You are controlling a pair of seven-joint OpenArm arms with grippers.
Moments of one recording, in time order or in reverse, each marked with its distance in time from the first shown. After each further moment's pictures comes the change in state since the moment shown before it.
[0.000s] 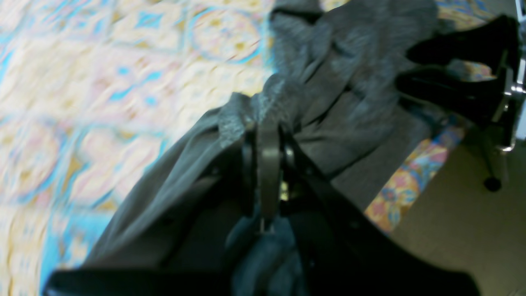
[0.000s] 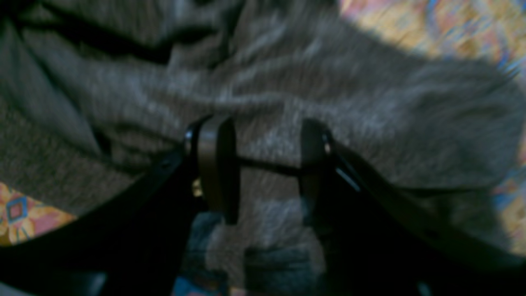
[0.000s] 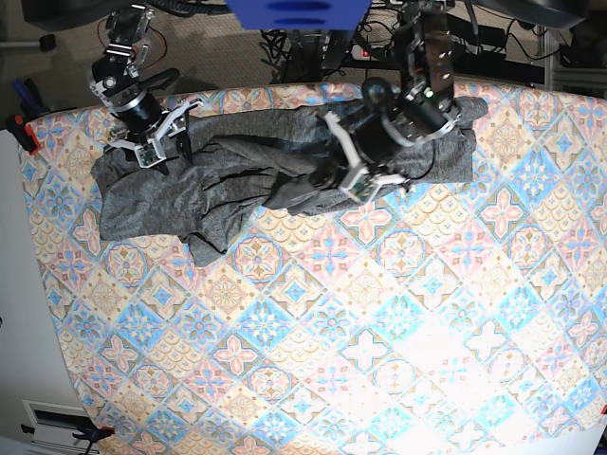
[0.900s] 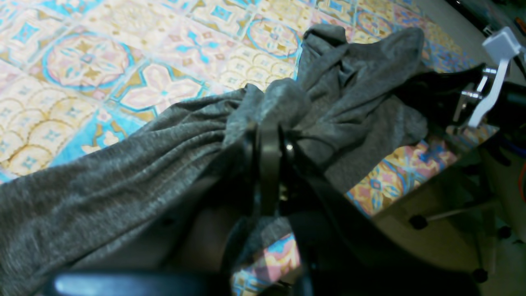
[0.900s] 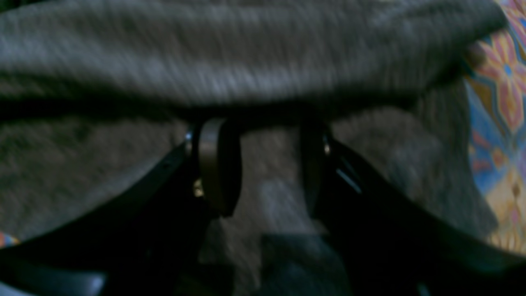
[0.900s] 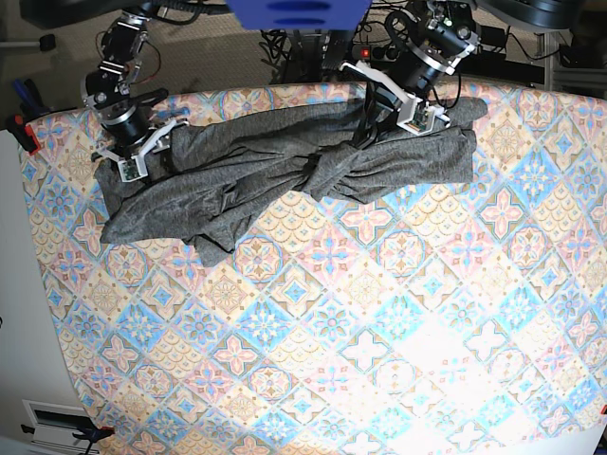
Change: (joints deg) left arm 20.5 0.1 -8.5 1.9 1.1 0.2 -30.4; right arm 7.1 -0.1 5.4 -6.8 -0.2 0.0 -0.1
